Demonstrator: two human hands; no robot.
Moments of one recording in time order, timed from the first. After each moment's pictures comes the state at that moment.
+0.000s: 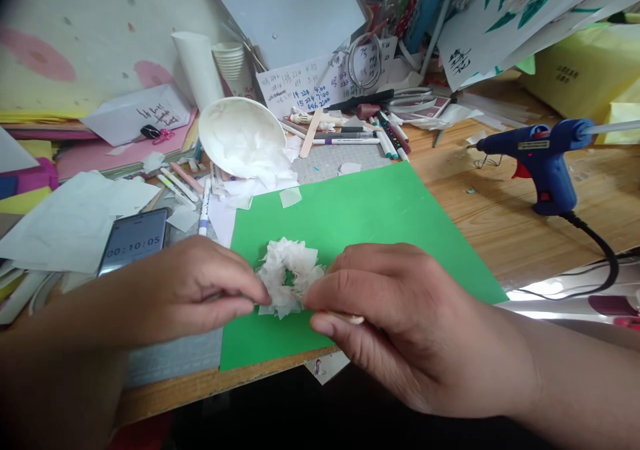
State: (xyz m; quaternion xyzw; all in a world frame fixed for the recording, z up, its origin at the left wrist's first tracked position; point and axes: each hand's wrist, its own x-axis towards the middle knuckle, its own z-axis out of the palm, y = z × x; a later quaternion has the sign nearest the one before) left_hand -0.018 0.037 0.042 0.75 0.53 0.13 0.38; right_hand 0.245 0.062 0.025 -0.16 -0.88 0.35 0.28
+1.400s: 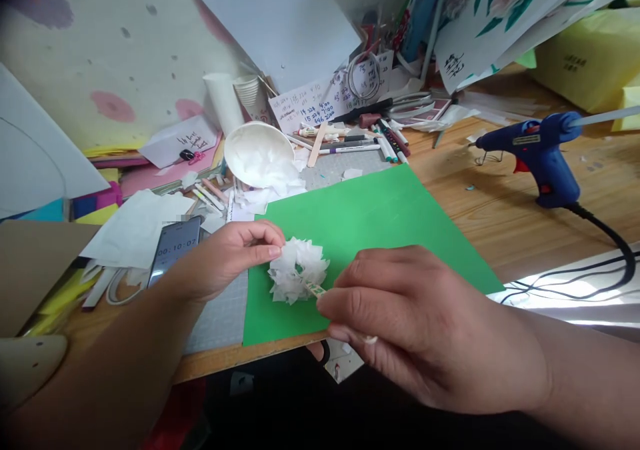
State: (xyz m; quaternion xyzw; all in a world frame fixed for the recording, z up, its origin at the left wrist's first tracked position) left_hand -0.002 0.043 0.029 0.62 0.62 0.20 0.43; right_hand 0.265 0.054 0.025 -0.12 -0.92 0.24 0.30
